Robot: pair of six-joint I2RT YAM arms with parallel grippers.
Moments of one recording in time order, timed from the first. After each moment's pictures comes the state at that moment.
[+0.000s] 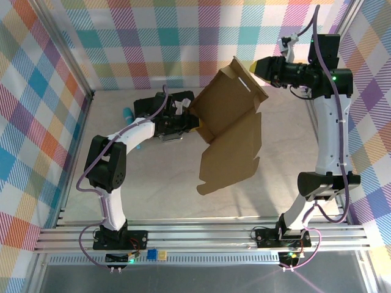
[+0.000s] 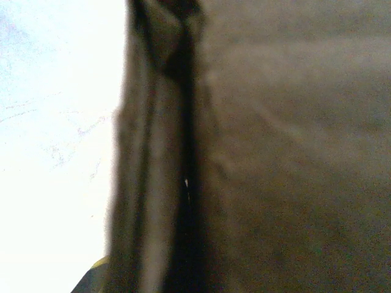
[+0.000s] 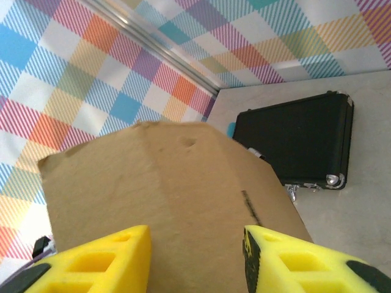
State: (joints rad) left arm -0.36 1.94 1.45 -0.22 0.87 -0.69; right arm 0.05 1.72 2.30 -1.12 -0.92 0.38
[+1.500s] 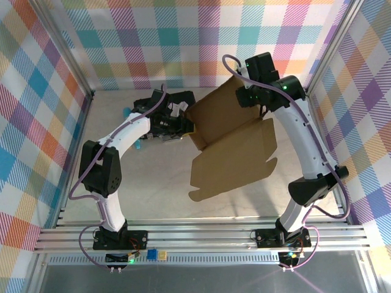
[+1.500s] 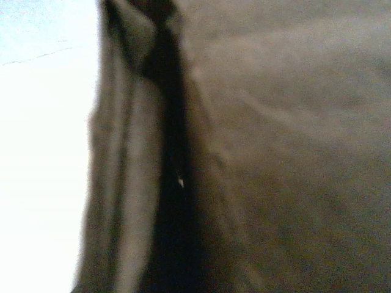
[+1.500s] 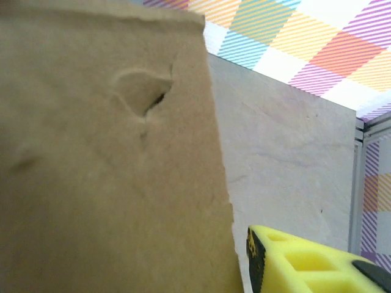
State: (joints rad) left arm -0.36 1.86 1.53 -0.63 0.78 -0.49; right arm 0.45 1.72 2.15 -1.24 0.28 -0.07
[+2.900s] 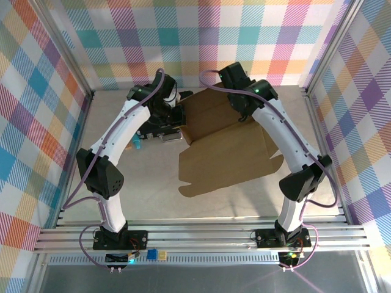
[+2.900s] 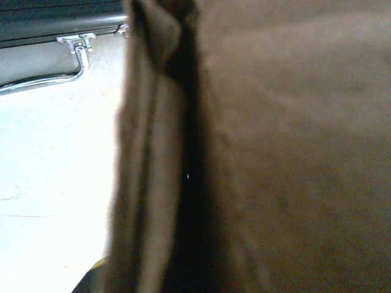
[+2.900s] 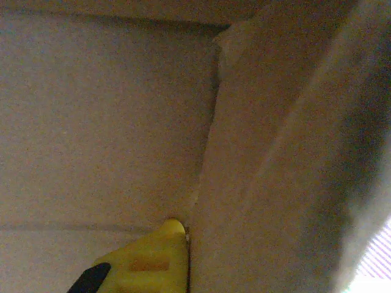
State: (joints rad) left arm -0.44 1.86 1.96 -1.21 0.27 -0.56; right arm 0.58 1.81 2.12 -1.21 0.76 -0.07
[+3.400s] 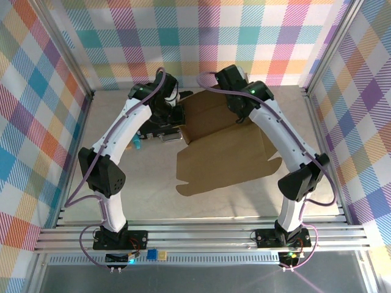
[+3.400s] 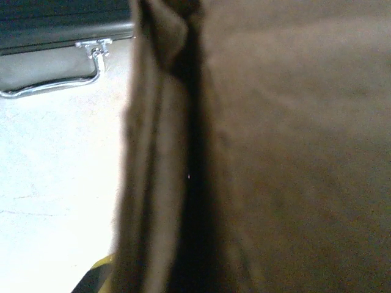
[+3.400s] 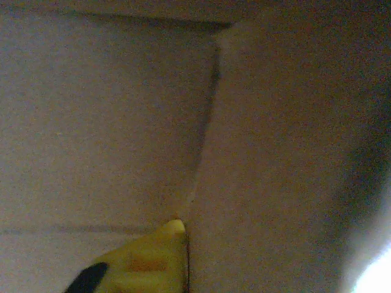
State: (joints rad) left arm -0.45 1.89 2.00 -1.24 0.23 -0.57; right arm 0.59 1.82 2.11 -1.23 0.76 -0.01
